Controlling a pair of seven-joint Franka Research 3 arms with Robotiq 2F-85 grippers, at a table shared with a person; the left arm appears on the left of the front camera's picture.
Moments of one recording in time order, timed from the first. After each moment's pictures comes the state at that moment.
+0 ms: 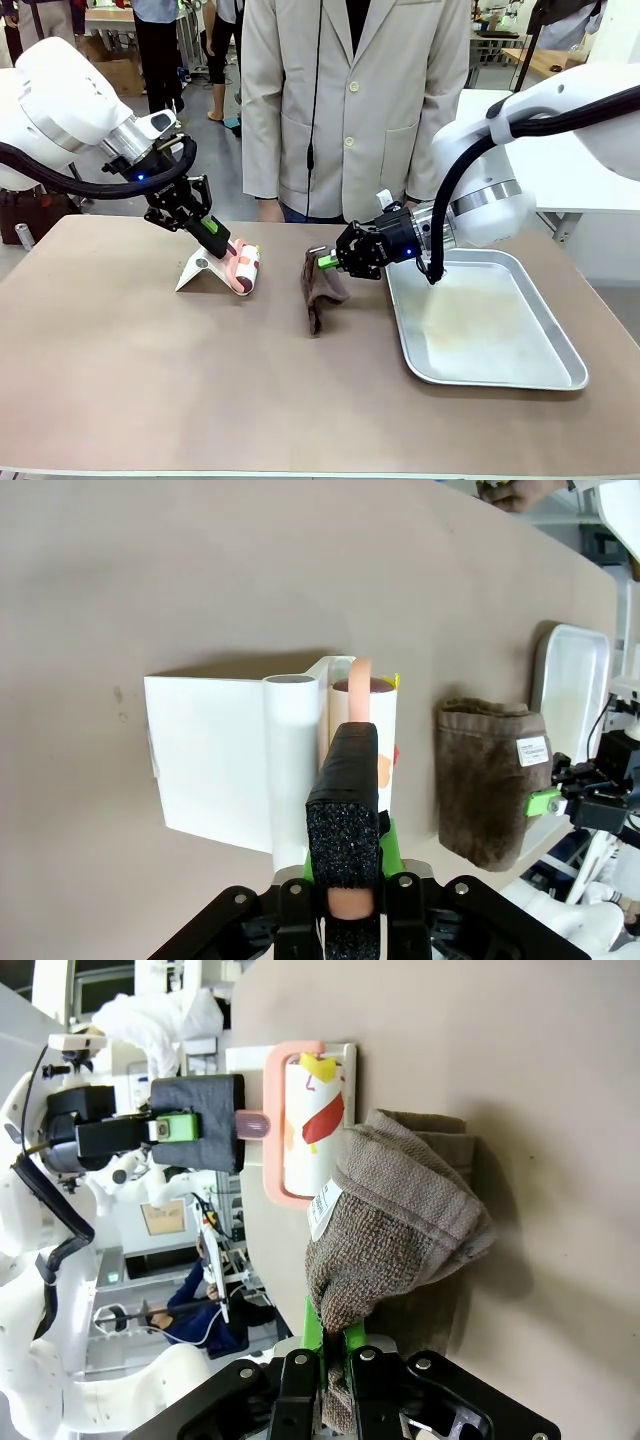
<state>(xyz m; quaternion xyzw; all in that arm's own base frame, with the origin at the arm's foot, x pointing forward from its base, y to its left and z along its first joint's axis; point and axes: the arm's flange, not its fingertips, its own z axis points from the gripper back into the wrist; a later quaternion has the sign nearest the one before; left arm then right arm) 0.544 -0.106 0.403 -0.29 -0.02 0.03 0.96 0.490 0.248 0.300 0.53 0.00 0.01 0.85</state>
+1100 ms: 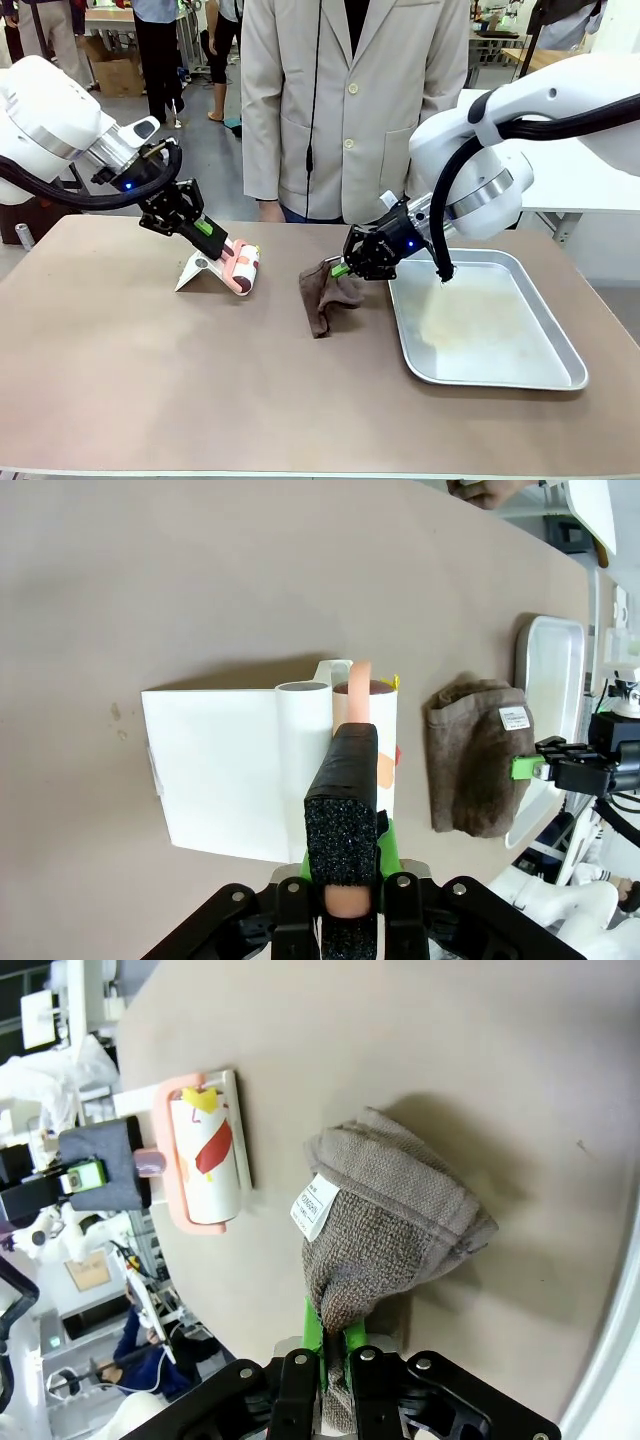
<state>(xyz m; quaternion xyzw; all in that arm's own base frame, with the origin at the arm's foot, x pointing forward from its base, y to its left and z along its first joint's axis) 0.545 -0.085 0.387 -0.33 -0.03 0.00 0.94 0.495 0.245 0.314 0.41 0.02 -0.05 0.91</state>
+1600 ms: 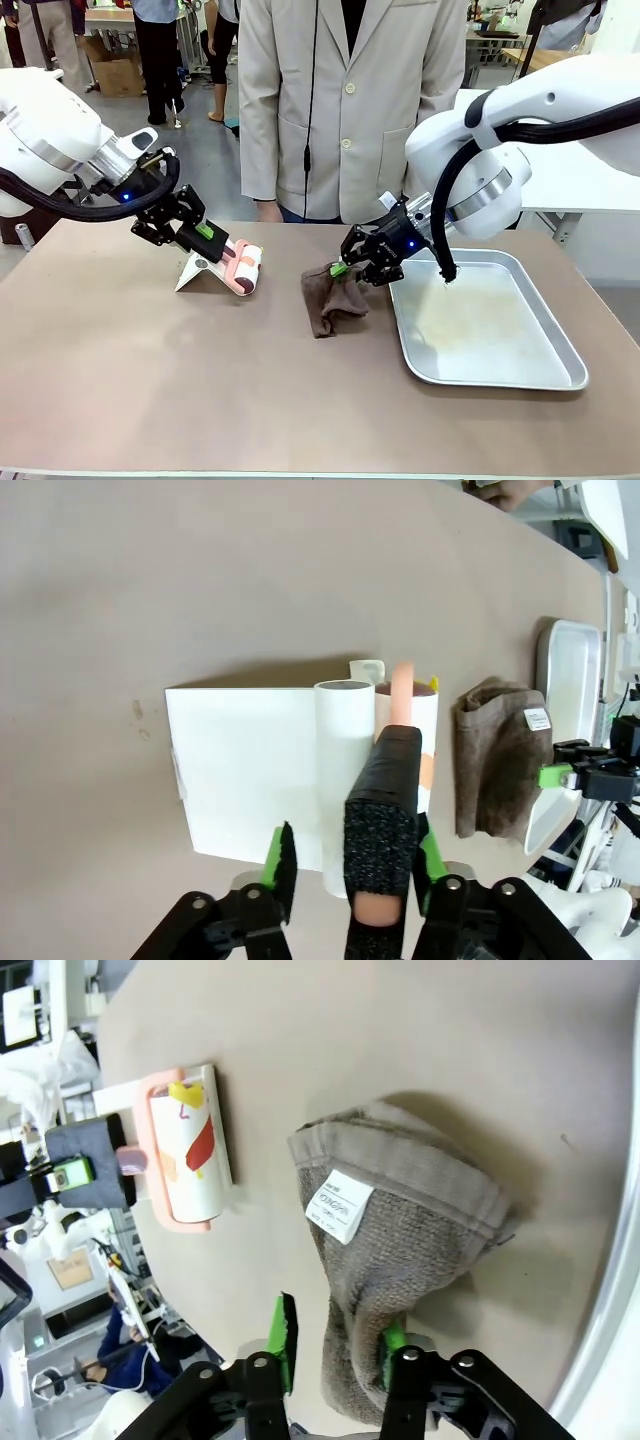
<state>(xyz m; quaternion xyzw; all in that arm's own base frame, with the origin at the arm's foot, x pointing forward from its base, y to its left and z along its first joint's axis) 0.540 -0.079 0.370 -0.31 -0.04 0.00 0.95 0.495 0.245 0.314 0.38 0.02 -0.04 0.92</state>
